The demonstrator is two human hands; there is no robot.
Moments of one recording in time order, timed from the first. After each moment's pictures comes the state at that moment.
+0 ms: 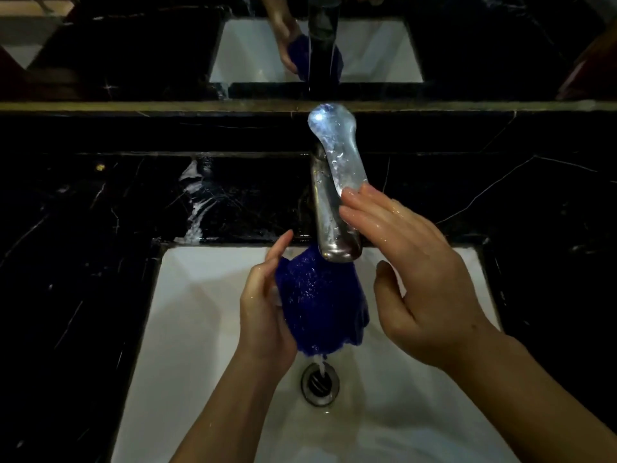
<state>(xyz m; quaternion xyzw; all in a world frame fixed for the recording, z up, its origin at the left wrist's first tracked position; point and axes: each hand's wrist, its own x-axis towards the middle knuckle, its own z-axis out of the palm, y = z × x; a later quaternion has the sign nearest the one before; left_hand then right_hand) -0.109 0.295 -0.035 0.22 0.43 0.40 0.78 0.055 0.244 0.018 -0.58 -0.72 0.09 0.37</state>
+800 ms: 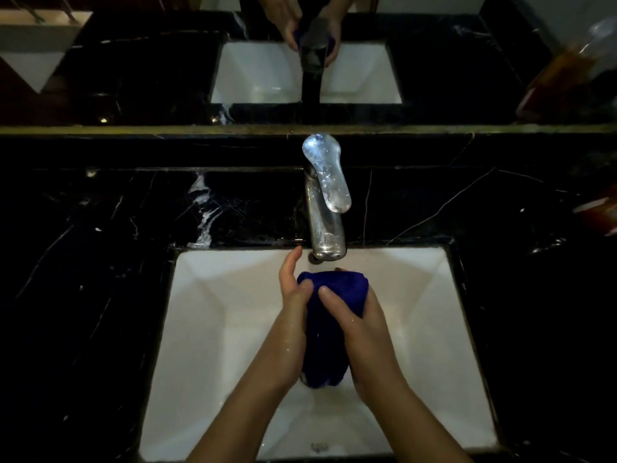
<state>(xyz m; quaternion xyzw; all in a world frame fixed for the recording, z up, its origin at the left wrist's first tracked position) -0.111 0.251 0.018 0.40 0.44 0.28 0.75 -0.020 0.206 -0.005 -0.64 -0.15 0.51 0.55</state>
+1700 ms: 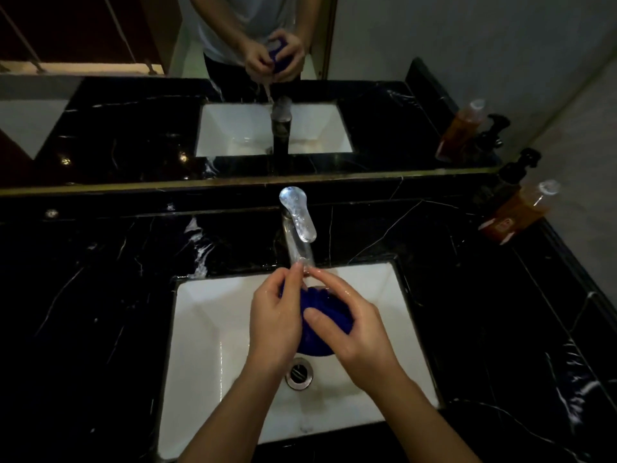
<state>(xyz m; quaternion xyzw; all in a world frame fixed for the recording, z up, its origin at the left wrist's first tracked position) -0.113 0.245 0.097 0.51 0.47 0.38 0.62 -0.016 0.169 0.103 -0.61 -0.44 0.39 0.52</state>
